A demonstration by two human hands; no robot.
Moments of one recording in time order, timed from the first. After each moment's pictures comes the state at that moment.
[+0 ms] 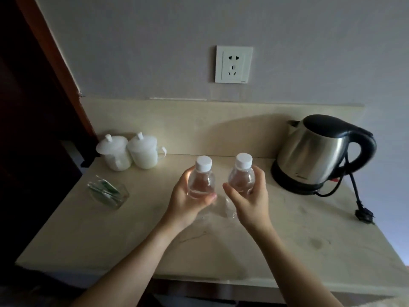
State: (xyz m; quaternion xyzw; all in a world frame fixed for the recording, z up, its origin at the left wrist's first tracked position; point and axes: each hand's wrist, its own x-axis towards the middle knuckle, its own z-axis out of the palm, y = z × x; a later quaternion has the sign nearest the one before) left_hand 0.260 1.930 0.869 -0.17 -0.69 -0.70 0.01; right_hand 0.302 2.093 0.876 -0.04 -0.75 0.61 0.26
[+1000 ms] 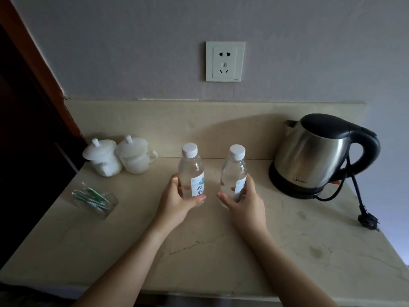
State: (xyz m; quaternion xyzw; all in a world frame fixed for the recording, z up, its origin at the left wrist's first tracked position) left_hand 0.211 1.929 0.824 -0.08 -0.80 -0.60 0.02; right_hand 0.274 2.114 0.840 -0.14 -0.85 0.48 0.18
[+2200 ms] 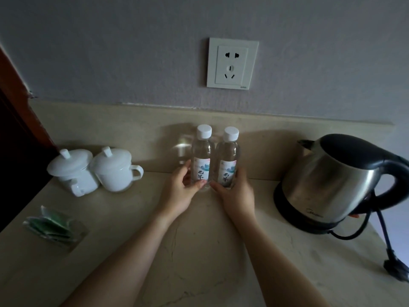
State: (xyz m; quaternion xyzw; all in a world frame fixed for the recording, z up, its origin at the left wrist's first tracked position) left_hand 0.106 1.975 0.817 -0.14 -0.77 -0.63 0.04; right_hand 0.154 2.132 0.830 -0.15 -0.84 0.48 0.19
